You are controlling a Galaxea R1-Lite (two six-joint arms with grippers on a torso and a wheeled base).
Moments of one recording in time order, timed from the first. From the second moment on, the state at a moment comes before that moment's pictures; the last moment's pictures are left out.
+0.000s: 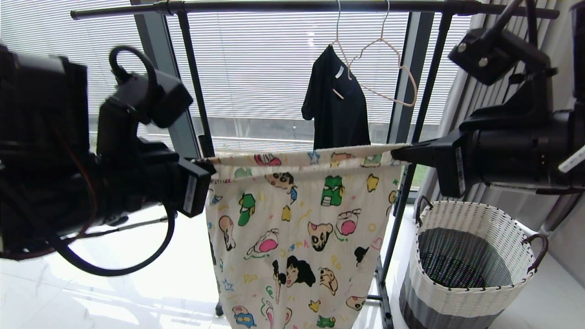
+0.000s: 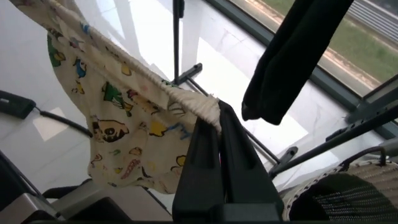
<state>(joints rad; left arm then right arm) -0.56 1.37 -1.04 0.03 0.15 0.21 0.85 1.46 -1.36 0.24 -0.09 0.01</state>
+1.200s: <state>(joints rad) -0.76 1.51 -1.41 0.14 0.06 0.12 0.92 1.26 -1.43 0.52 0.03 0.00</state>
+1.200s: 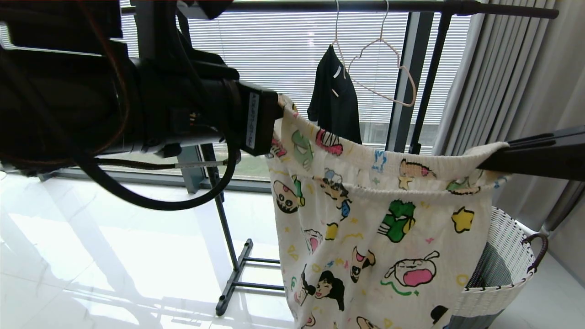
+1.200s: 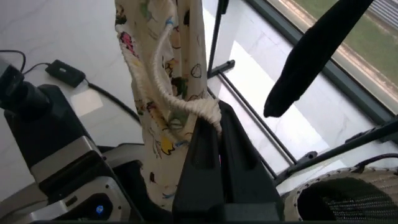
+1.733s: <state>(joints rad) -1.04 1.36 -1.36 0.36 0.10 -0.16 0.81 1.53 -1.79 0.46 0.04 0.00</state>
